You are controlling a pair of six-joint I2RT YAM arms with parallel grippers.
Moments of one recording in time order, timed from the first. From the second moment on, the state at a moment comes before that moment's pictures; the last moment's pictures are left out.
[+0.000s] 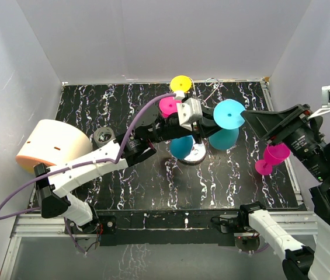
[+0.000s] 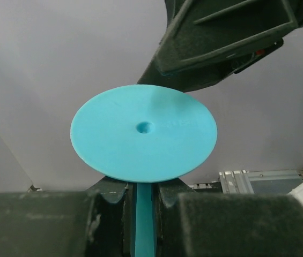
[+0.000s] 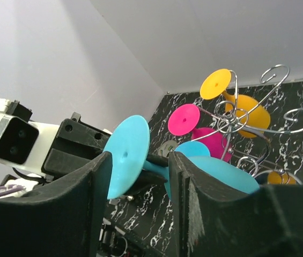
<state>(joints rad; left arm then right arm) -1.11 1.49 1.52 0.32 0.37 0.08 0.19 0.78 1.71 -0.80 -0.33 0.65</state>
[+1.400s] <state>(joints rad) -1.11 1.50 1.43 0.40 0.45 0.06 0.19 0.70 1.56 -0.78 -0.28 0.86</state>
